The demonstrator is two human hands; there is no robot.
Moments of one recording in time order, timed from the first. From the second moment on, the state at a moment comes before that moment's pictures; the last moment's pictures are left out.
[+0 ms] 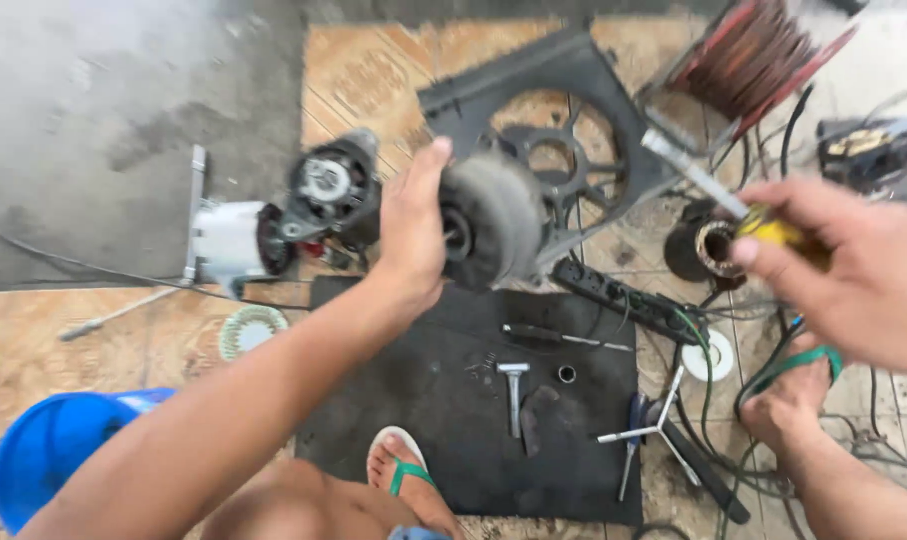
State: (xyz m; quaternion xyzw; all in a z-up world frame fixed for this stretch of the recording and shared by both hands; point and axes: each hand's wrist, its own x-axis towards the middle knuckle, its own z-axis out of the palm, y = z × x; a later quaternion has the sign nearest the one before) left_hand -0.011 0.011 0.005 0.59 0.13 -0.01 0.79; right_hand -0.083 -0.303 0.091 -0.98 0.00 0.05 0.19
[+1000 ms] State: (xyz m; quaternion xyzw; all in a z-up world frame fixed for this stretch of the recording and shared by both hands) left_hand -0.258 0.055 0.017 0.73 0.07 0.16 0.66; right_hand -0.357 -0.160 -0.015 -0.60 0.06 0.14 0.78
